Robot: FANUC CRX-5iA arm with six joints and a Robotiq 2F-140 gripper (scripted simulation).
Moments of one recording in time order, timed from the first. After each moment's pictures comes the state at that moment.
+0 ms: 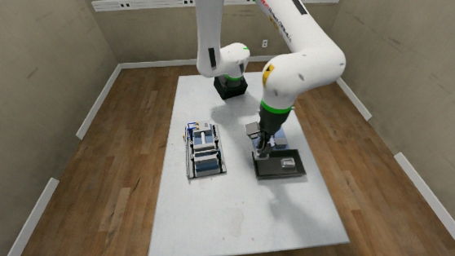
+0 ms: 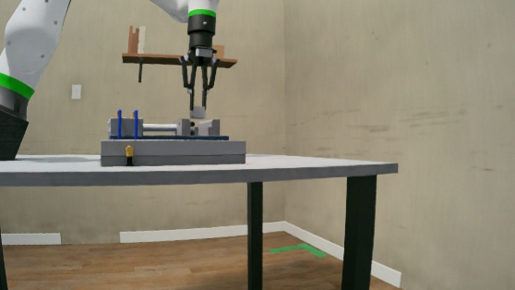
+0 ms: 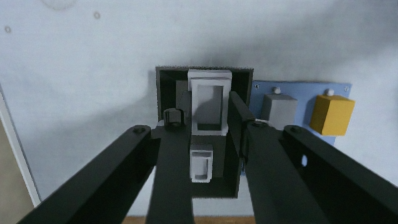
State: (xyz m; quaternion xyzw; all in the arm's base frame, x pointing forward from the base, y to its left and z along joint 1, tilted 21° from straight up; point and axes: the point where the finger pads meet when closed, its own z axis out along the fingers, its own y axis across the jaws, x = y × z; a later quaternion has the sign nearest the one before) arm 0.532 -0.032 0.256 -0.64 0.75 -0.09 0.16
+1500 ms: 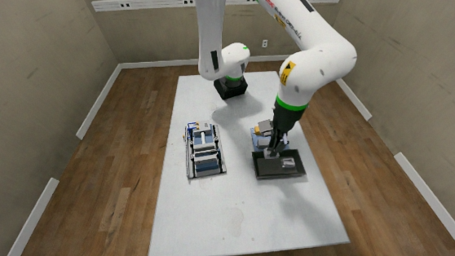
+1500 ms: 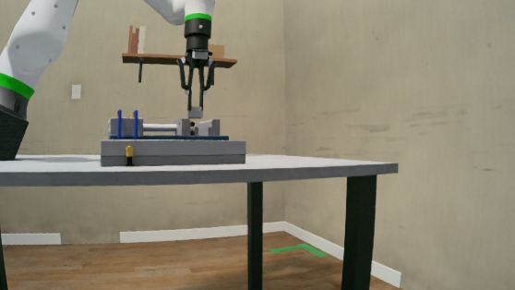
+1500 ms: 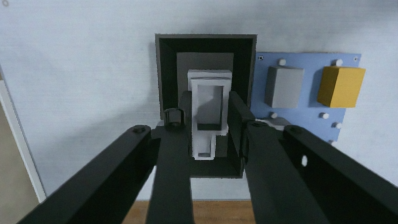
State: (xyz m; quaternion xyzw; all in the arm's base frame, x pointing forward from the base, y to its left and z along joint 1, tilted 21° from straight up) arm 0.537 0.010 0.265 -0.63 0.76 -0.09 0.16
